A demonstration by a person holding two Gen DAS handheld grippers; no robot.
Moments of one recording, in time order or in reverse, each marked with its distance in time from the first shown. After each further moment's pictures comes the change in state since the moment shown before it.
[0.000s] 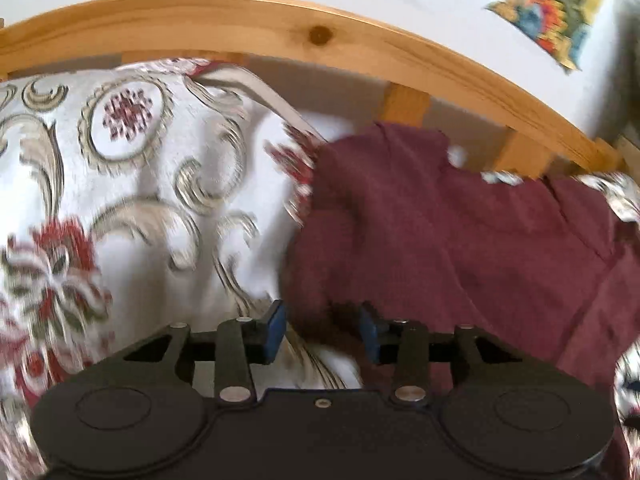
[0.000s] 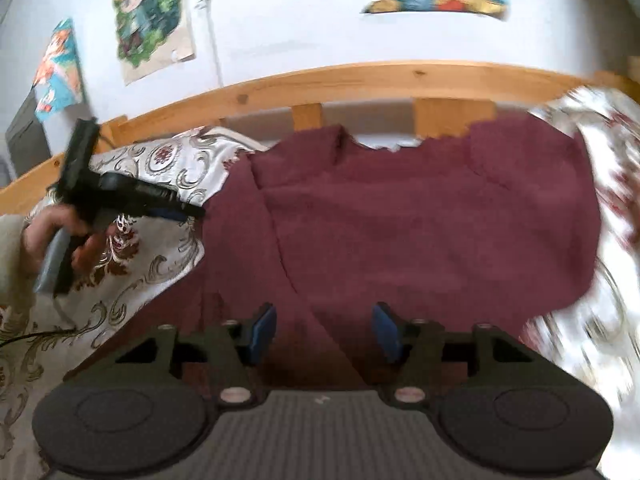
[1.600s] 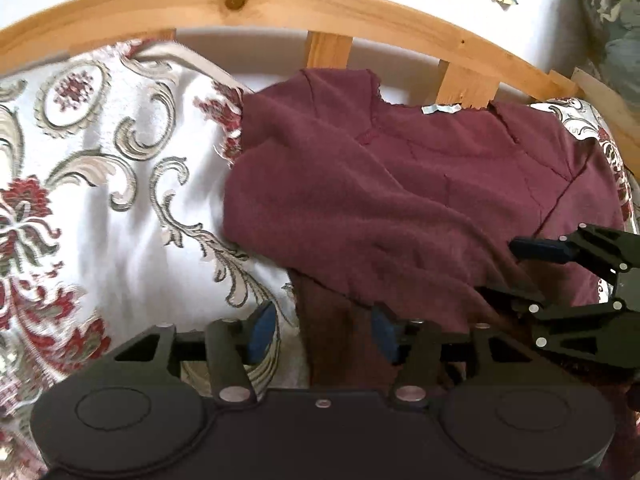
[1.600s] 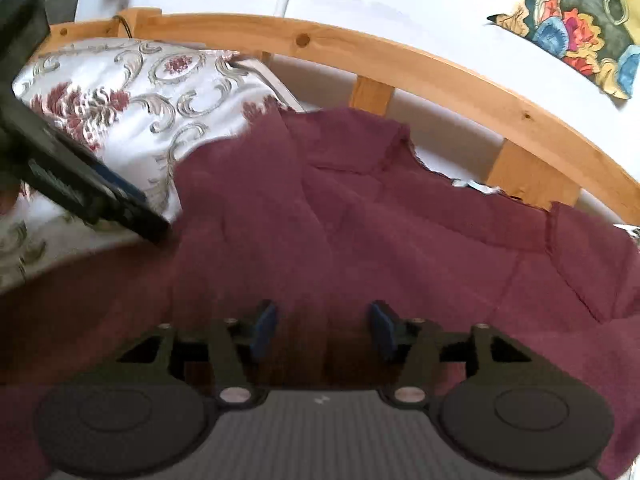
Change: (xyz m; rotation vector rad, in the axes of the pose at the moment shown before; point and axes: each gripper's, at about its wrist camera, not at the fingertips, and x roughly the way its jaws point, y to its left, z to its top) left arm -0.001 -0.026 -0.040 0.135 0.062 -0.044; right arm 0.095 0.050 0.012 -0.384 0.045 -0.138
